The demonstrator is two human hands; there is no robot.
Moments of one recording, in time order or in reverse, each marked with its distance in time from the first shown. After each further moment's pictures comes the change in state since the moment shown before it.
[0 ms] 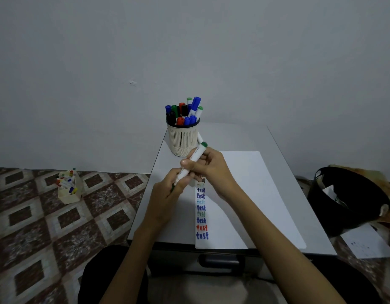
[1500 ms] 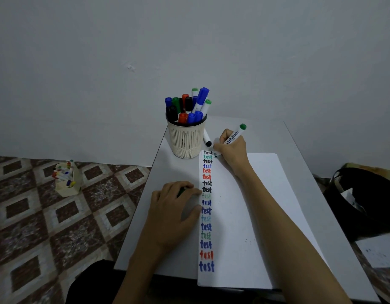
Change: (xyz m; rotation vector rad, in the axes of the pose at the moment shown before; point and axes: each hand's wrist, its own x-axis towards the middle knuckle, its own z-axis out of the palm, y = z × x) left_hand 0.003 -0.020 0.011 0.573 -0.199 0.040; right_hand 0.113 0.068 -0.075 -0.308 0.304 0.033
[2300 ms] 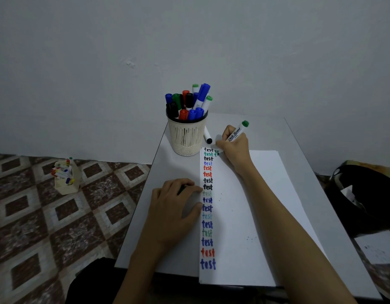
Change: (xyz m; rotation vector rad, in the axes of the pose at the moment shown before) left_hand 0.000 0.001 -0.001 -0.016 -0.005 -0.012; right_hand -0.002 -0.002 -0.002 -0.017 0.007 -0.021
